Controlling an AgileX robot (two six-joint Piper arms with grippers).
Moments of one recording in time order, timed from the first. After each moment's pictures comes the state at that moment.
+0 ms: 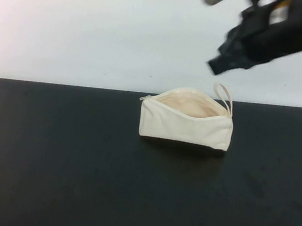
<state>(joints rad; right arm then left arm) 0.54 1.73 -1.75 -0.06 0.84 -0.22 0.10 -0.01 0.02 -0.09 0.37 -0.04</state>
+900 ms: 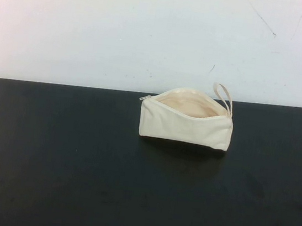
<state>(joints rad) 0.56 0.48 -0.47 -0.07 0.34 -0.24 0.10 -0.01 0.02 -0.09 0.37 -0.04</state>
